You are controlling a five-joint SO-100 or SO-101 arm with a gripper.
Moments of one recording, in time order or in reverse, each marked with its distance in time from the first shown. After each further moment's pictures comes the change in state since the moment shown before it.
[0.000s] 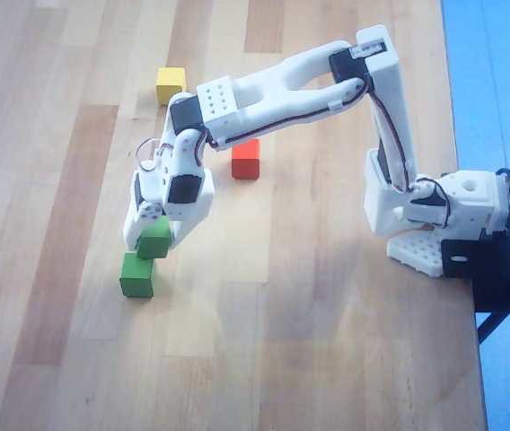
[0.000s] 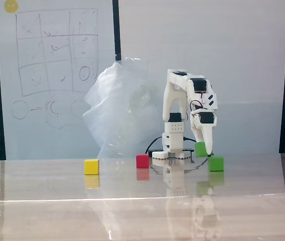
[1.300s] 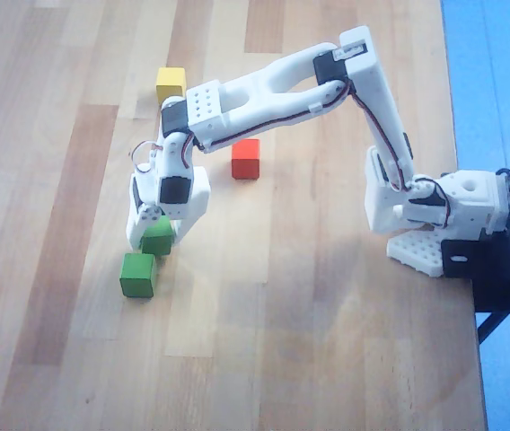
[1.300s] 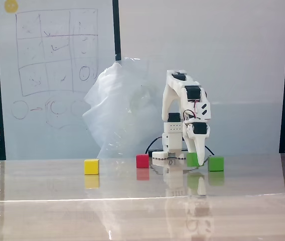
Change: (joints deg) arm 4.6 -6.6 -1.1 -1.1 -6.3
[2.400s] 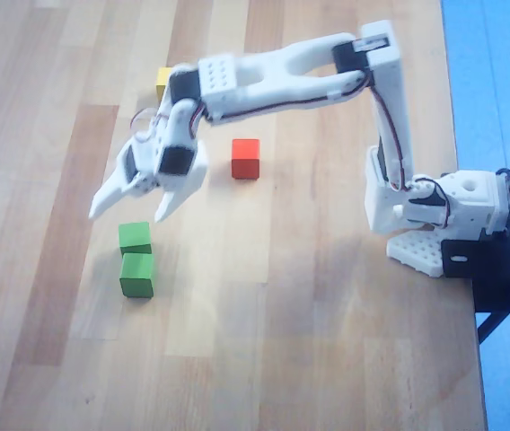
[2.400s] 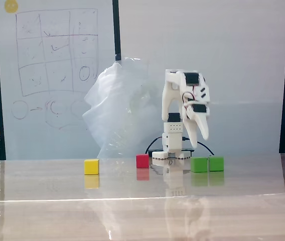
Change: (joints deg) arm 0.0 11.8 -2.5 7.4 -0.2
